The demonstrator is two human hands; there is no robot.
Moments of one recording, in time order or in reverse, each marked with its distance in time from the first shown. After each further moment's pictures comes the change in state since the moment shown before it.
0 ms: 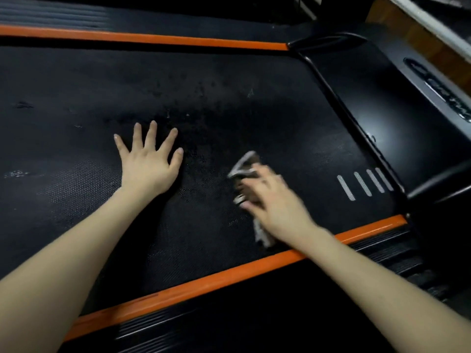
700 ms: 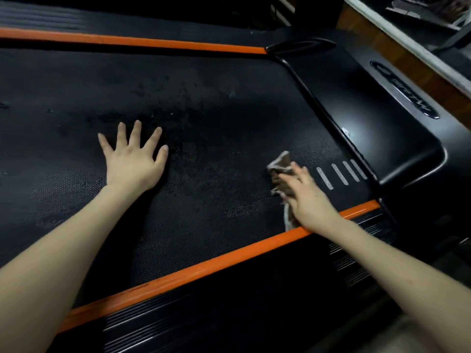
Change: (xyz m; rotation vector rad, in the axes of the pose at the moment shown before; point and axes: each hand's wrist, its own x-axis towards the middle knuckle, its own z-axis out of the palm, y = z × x) left_hand -0.001 0.001 -0.001 0.001 -0.025 -0.002; right_hand -0.036 0.059 -0.023 -0.022 0.039 0.271
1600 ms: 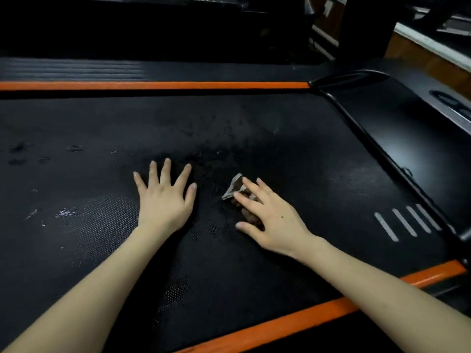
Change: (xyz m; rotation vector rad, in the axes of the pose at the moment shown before) left_hand 0.002 -0.028 -0.007 0.009 0.016 -0.050; right_hand 0.073 -0.113 0.034 0.007 0.011 -0.502
